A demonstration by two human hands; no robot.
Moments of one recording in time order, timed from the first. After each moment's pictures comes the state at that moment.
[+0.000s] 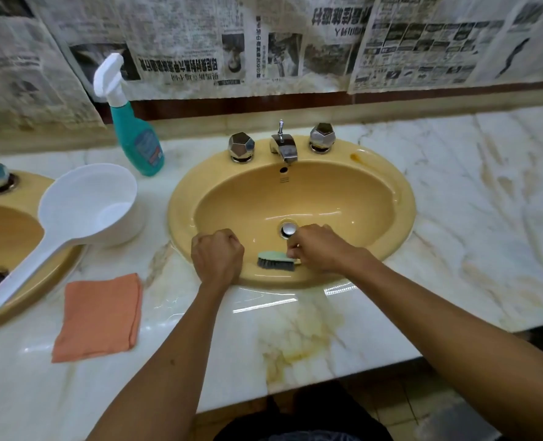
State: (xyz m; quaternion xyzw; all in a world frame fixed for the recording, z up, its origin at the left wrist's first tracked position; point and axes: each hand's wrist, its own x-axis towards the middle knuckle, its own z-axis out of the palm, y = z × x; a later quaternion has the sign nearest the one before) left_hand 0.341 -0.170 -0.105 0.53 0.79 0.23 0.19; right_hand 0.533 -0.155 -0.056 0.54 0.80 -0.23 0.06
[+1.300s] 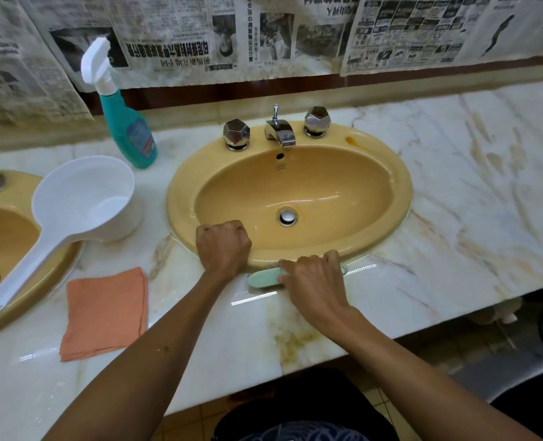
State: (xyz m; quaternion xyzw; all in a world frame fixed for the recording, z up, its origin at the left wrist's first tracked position) left_hand 0.332 -0.170 -0.115 0.61 0.75 0.18 0.17; right_hand 0.482 -0.258 -0.084 0.66 0.76 -0.01 0.01
